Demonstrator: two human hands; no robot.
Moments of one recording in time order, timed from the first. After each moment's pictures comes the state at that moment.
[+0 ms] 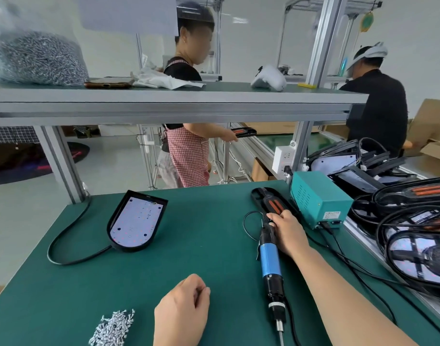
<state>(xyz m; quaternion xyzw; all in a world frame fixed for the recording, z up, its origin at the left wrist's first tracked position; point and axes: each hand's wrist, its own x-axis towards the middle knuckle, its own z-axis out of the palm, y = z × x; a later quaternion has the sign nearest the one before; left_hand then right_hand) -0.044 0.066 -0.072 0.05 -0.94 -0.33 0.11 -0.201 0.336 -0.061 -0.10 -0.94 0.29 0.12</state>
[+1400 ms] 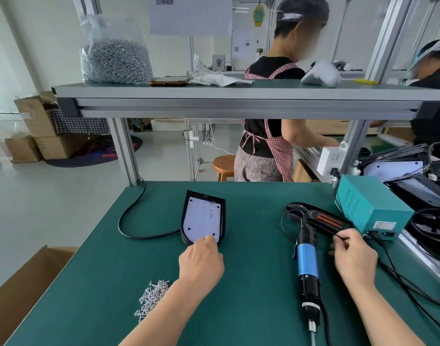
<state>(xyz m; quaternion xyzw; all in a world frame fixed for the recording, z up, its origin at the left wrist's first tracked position) -0.093 0.037 -0.039 0.09 -0.98 -0.14 0.05 -0.155 0.355 -0.086 -0.17 -0.86 0.41 0.25</state>
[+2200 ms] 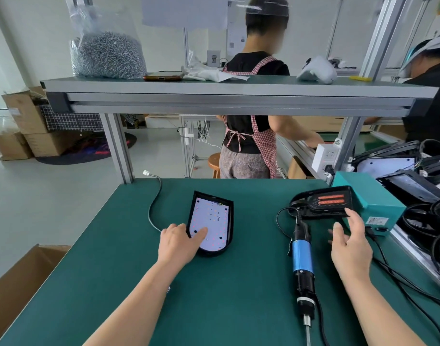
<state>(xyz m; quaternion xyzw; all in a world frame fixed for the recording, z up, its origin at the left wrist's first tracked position) -0.122 -0.011 -0.041 0.17 -0.94 -0.30 0.05 -0.146 0.350 -0.072 -0.13 -0.83 0.46 0.29</state>
